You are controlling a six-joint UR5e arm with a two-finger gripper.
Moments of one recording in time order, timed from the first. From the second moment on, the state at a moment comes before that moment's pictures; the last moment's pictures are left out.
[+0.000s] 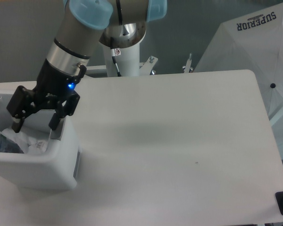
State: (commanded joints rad) arm 2.28 -1.70 -1.59 -0.88 0.96 -0.48
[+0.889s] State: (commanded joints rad) arm 2.53 -1.67 -1.59 -0.91 1.24 0.40
